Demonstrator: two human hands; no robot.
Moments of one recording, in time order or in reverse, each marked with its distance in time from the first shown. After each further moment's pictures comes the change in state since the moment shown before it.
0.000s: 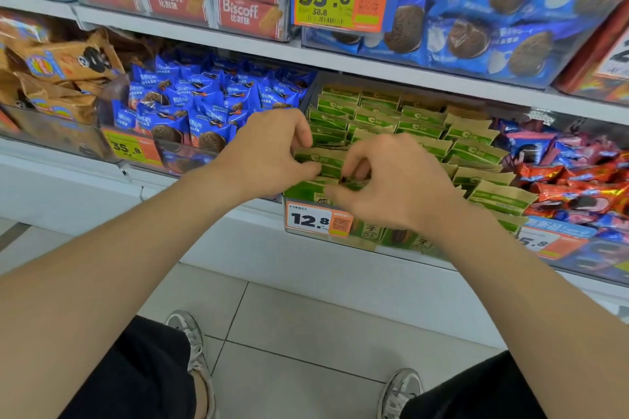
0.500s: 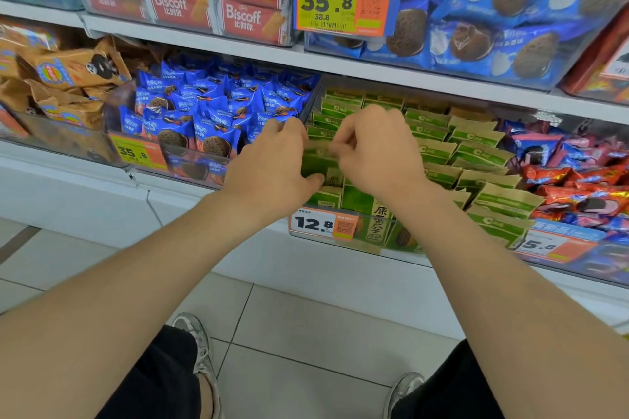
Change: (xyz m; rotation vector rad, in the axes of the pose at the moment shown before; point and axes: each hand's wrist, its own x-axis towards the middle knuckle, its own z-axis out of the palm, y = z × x) left_hand -0.017 0.016 0.010 0.184 0.003 -0.156; right_hand 0.046 -0.006 0.022 0.074 0.172 0.115
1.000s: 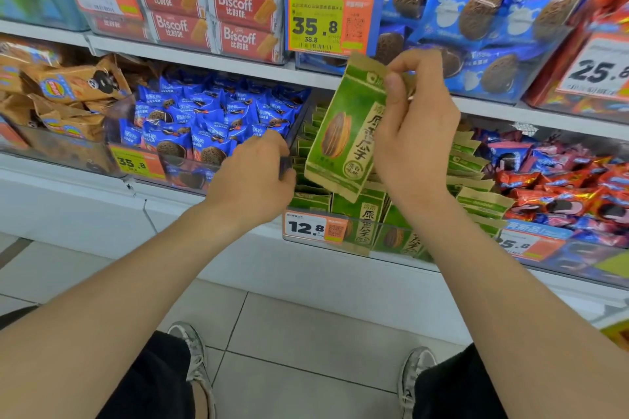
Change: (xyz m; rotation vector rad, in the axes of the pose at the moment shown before) left_hand -0.011 -0.009 -0.008 -0.078 0.061 -0.035; right_hand -0.019 -0.003 -0.047 0.381 0.705 -0.113
